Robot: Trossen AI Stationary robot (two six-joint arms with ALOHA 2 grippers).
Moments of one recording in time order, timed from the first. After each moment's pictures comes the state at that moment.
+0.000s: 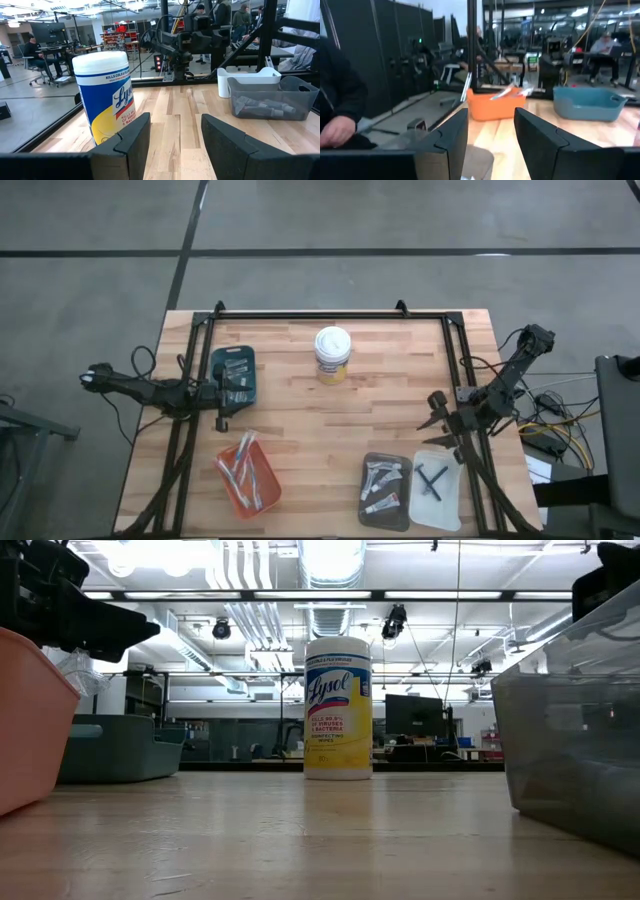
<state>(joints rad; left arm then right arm) -0.28 0.11 0.01 0.05 -0.39 0.07 0.85 0.29 0.02 0.36 0.53 0.01</state>
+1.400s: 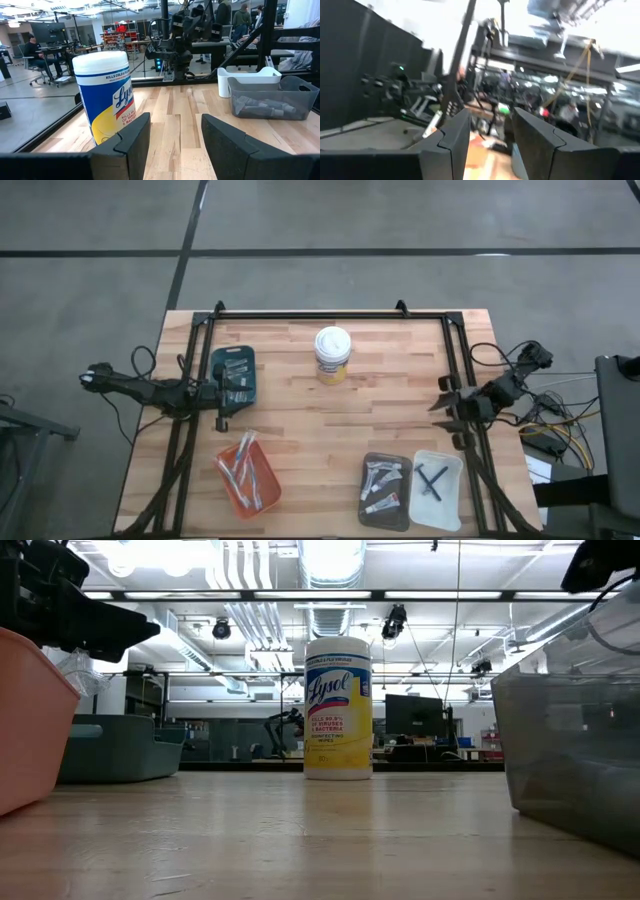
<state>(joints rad) -0.28 0.11 0.01 0.07 -0.39 0.07 0.68 0.00 0.01 0.36 0.36 -0.37</state>
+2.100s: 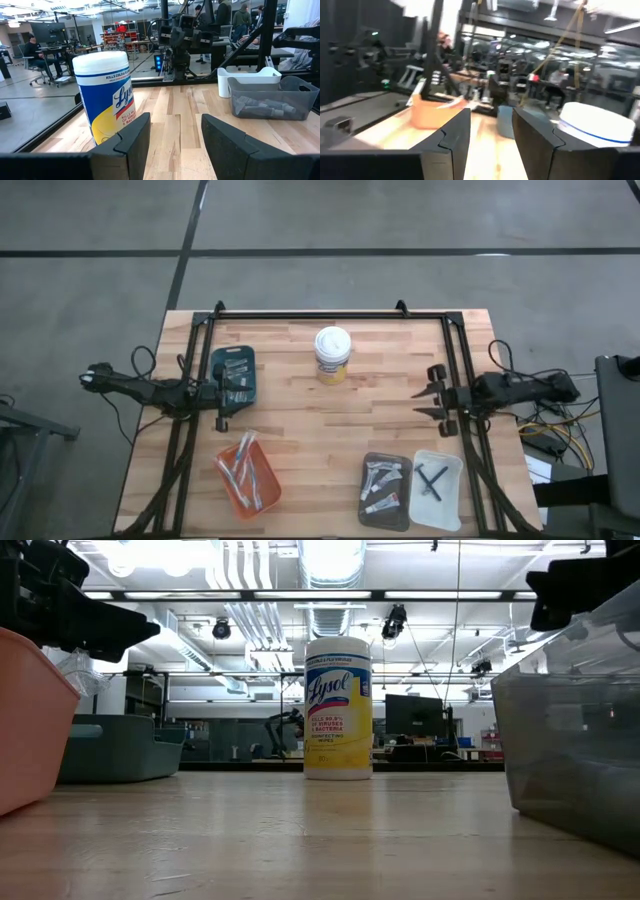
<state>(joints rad) -0.28 0.11 0.01 0.07 -0.39 0.07 0.18 0.00 0.01 0.17 0.02 -0.18</state>
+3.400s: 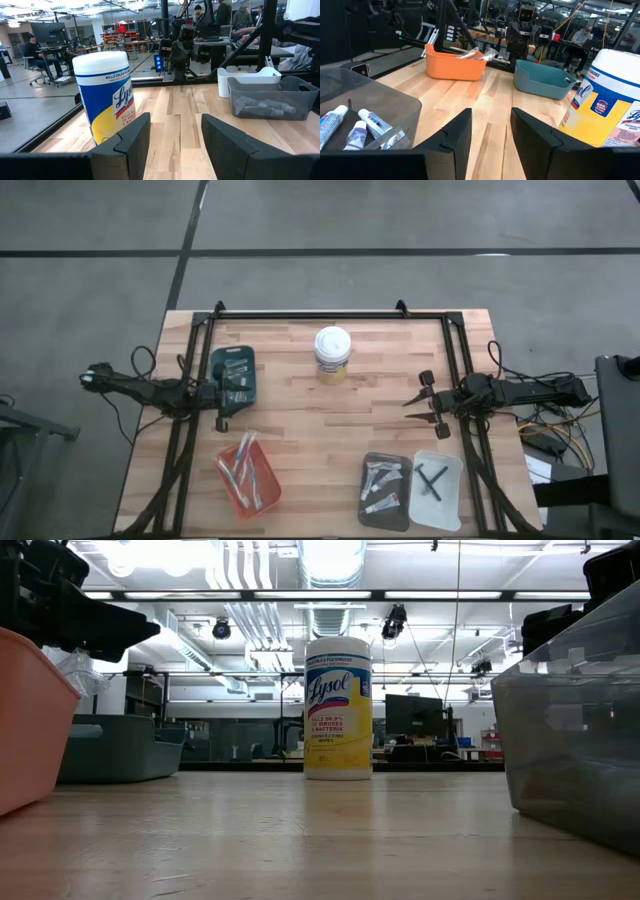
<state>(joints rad) -0.28 0.11 0.01 0.07 -0.39 0.07 0.07 0.13 0.01 0.03 -0.16 -0.18</state>
